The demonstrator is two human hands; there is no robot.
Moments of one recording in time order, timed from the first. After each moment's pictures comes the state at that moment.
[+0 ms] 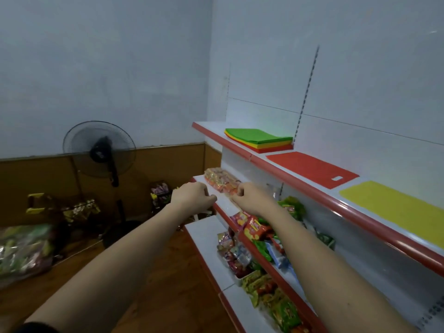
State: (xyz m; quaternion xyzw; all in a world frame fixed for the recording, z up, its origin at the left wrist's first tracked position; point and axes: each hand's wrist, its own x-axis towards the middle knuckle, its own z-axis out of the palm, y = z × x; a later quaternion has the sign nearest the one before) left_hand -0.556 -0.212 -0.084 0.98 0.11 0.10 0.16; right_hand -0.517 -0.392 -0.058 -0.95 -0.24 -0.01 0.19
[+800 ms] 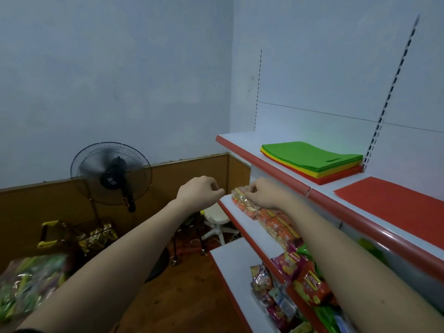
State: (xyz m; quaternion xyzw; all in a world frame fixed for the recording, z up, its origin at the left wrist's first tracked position) left_hand -0.337 -0.025 -0.053 0.97 0.12 0.12 0.18; right_hand -0.257 -0.207 -0.050 -0.94 -0.29 0.03 0.19
